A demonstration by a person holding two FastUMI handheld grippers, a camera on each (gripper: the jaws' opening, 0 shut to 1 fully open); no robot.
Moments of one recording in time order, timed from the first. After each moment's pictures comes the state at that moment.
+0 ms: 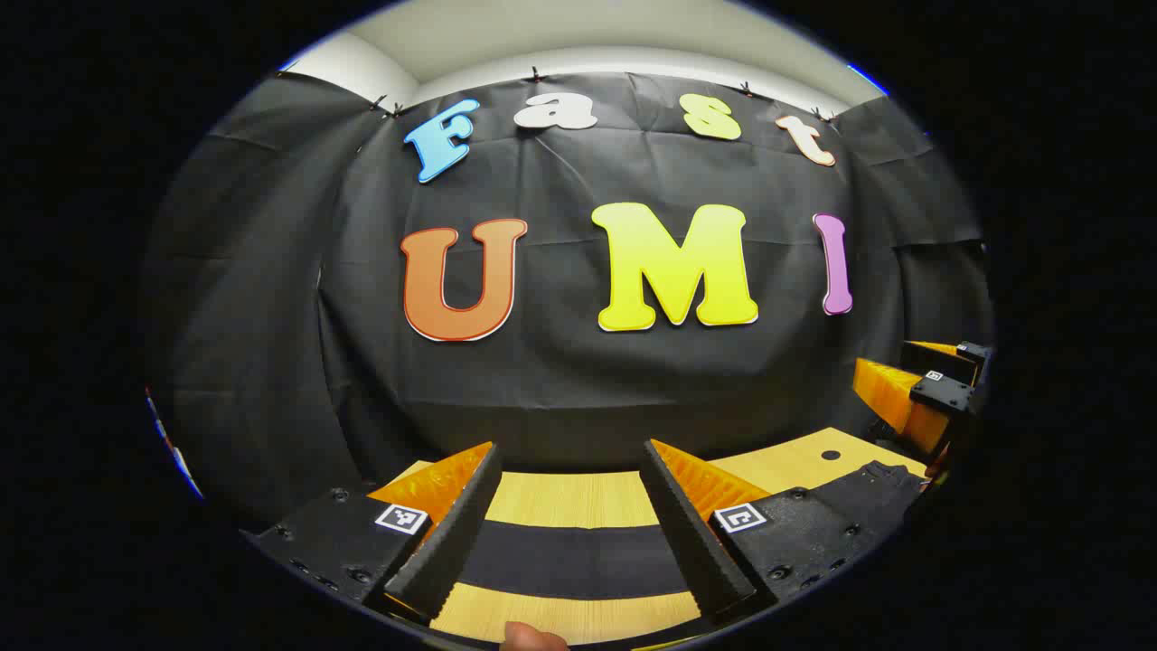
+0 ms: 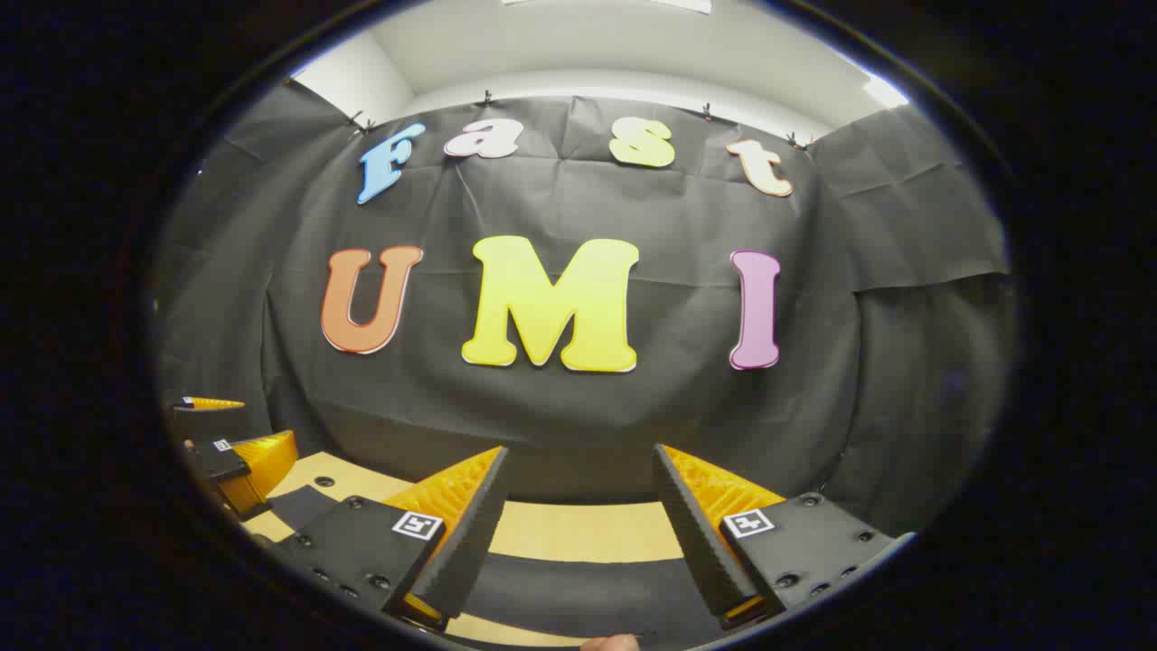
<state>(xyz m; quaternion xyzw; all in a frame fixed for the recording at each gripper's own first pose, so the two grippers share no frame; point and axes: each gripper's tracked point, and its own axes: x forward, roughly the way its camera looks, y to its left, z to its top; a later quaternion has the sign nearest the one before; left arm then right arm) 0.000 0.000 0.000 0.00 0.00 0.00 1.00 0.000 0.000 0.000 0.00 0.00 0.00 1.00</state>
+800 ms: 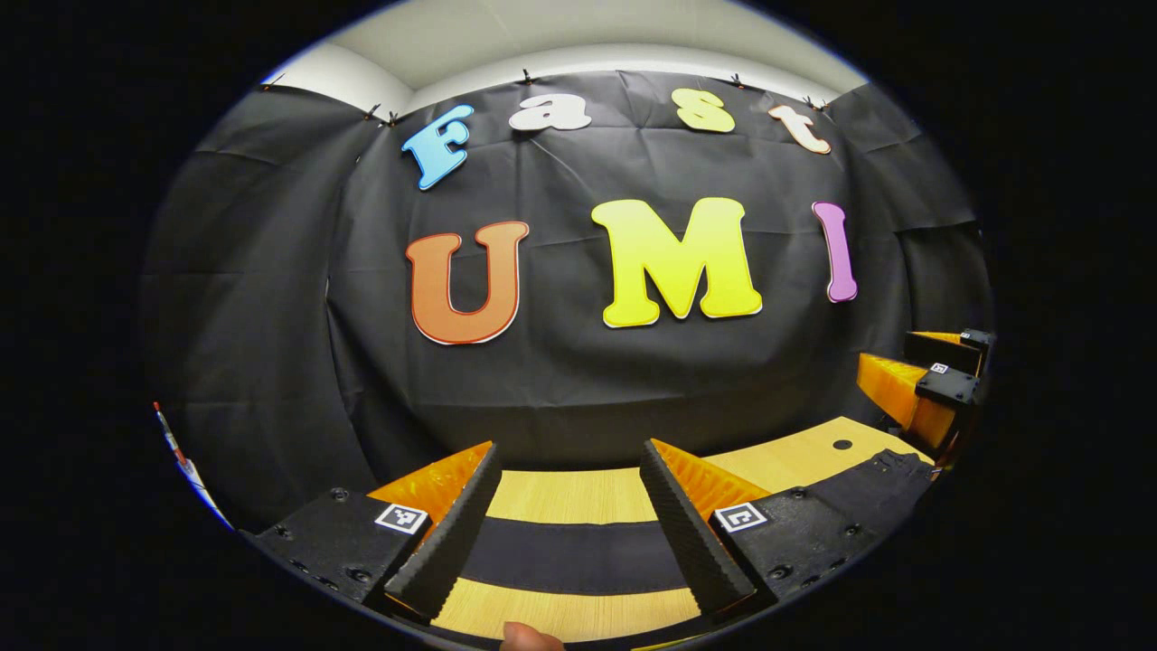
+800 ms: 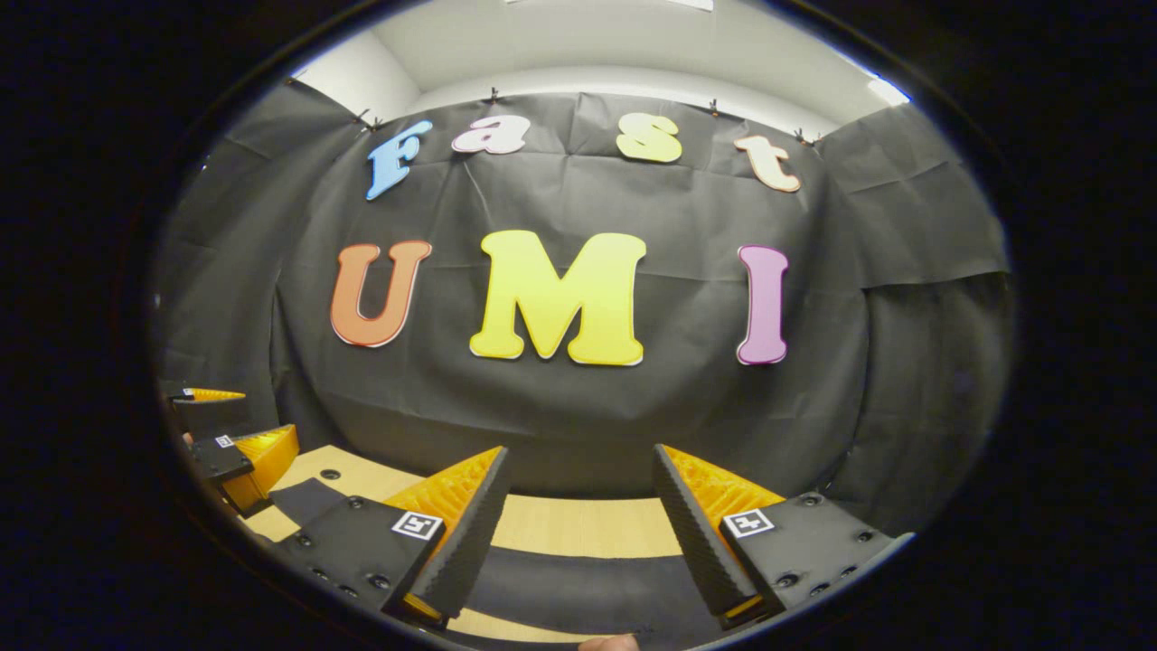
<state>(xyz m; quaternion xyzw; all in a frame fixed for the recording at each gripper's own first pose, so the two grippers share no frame) -0.010 0.003 -0.001 0.02 0.00 0.02 1.00 -0.008 -0.003 -0.004 0.00 0.00 0.02 1.00</state>
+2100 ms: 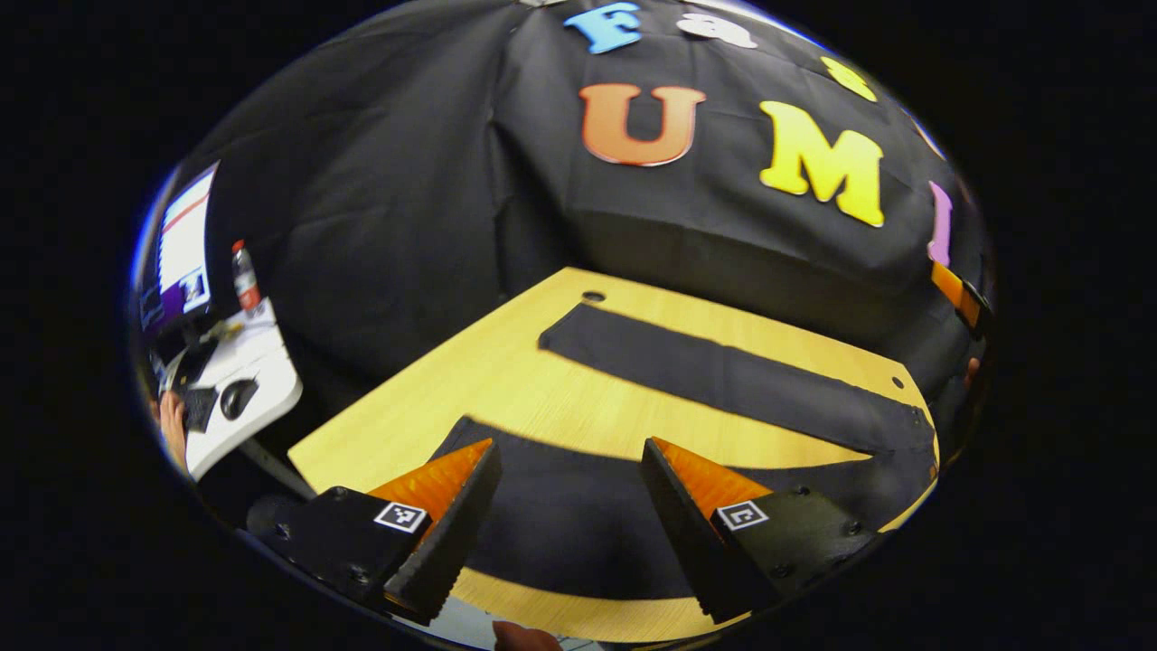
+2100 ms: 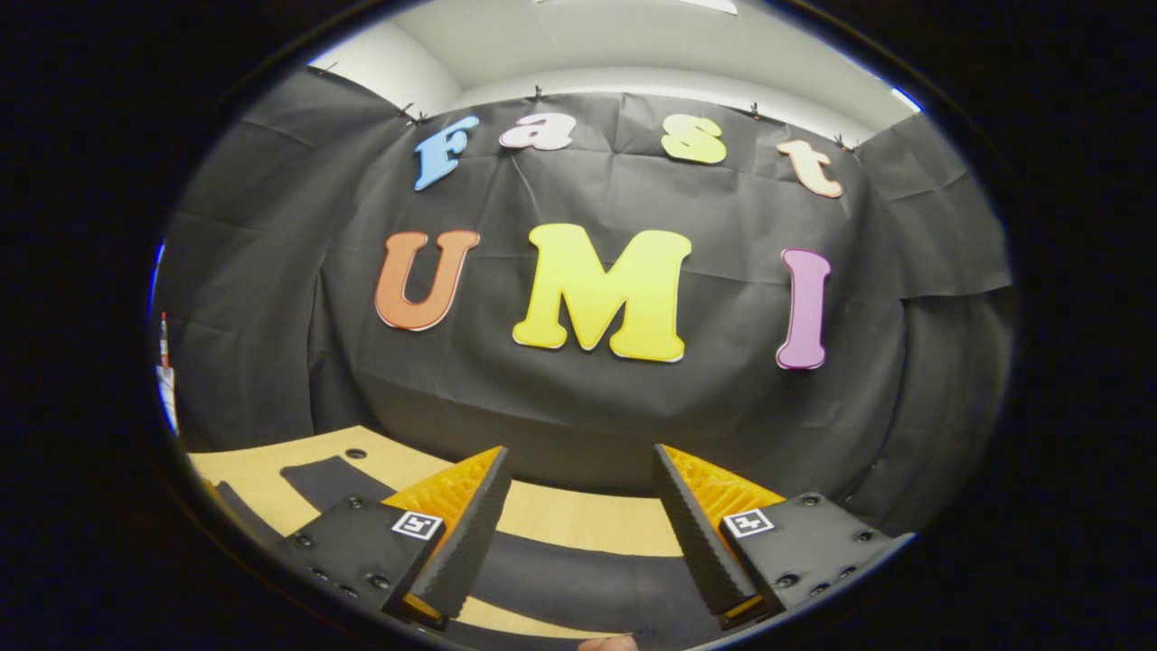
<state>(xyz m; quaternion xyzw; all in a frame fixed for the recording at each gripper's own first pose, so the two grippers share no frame) -0.223 0.129 -0.191 -0.16 0.28 0.19 0.93 -0.016 0.019 -0.025 -0.04 0.00 0.09 1.00</state>
